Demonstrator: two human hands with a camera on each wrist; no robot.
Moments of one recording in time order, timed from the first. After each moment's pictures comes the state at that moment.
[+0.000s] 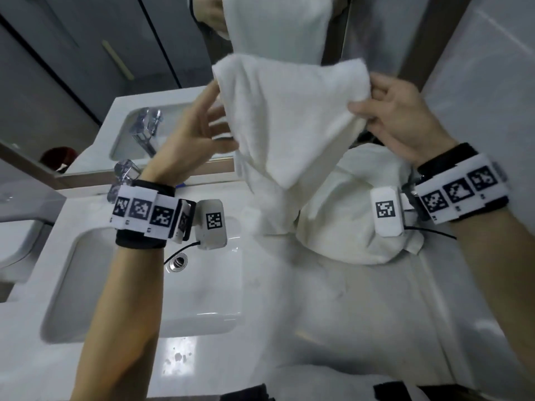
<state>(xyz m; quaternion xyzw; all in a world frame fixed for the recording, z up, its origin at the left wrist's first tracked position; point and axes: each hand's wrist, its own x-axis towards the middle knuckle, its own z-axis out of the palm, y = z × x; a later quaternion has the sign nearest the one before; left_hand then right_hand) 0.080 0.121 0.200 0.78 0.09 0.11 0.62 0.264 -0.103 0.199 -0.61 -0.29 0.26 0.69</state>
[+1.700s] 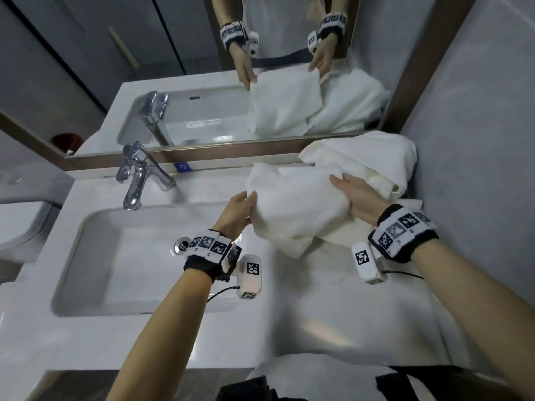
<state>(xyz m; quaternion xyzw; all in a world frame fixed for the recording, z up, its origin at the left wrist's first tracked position) 0.052 0.077 0.020 0.60 0.40 0.04 0.70 0.223 -0.112 0.039 -0.66 -0.07 0.42 0.61</state>
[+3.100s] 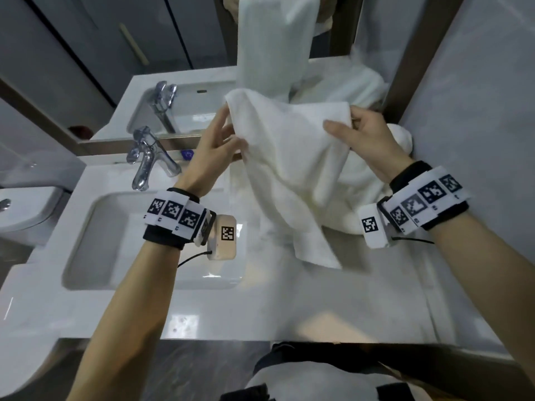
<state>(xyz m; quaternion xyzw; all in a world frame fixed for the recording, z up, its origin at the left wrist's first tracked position) 0.026 0.074 0.146 0.74 0.16 0.19 0.63 0.209 -0.121 0.140 -0.66 -0.31 0.24 0.64</state>
